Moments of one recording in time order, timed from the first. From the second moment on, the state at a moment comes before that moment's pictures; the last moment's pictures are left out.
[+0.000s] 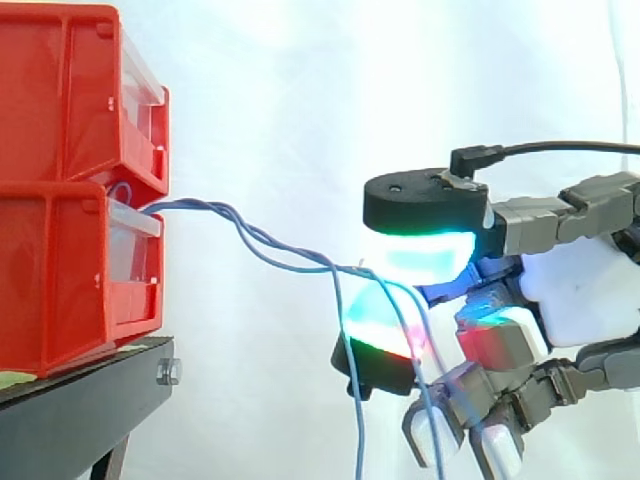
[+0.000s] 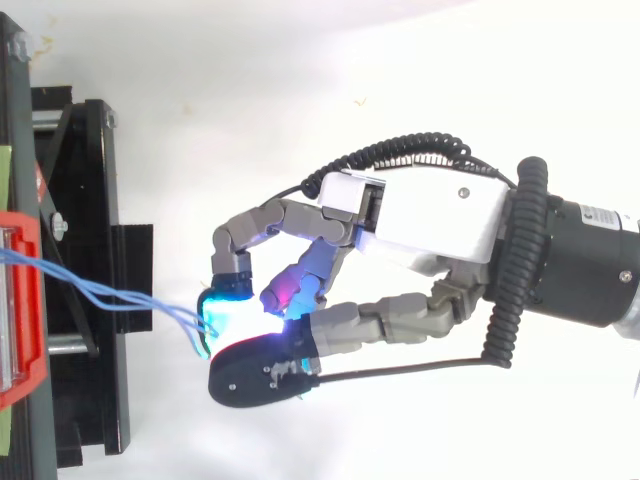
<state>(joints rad) 0.24 -2.27 -1.15 -3.09 -1.14 -0.04</state>
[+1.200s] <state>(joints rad) 0.24 -2.27 -1.15 -3.10 -1.14 -0.02</state>
